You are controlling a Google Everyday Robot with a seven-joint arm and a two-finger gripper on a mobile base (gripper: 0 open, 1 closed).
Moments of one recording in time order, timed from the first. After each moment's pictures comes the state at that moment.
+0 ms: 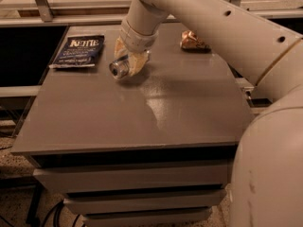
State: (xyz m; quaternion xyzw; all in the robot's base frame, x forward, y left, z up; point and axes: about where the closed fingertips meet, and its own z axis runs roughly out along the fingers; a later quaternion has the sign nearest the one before) arm 0.657 0.067 0.877 -0.90 0.37 -0.04 0.23
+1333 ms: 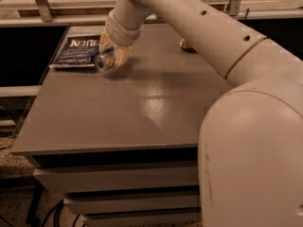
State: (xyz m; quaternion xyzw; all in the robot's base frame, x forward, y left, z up) arm 0.693 0.117 0.882 -0.91 0.30 -0.04 0.27
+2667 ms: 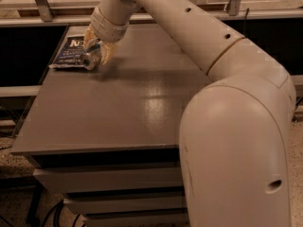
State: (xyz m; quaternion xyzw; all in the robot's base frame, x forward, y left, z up) arm 0.690 0.161 0.895 -0.93 0.24 -0.02 0.29
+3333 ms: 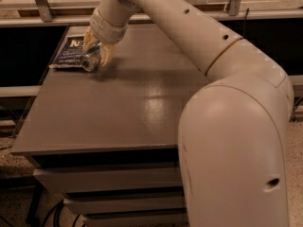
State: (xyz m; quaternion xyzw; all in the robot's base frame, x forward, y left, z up) arm 0.690 0.165 0.889 -0.93 0.24 -0.01 0.29
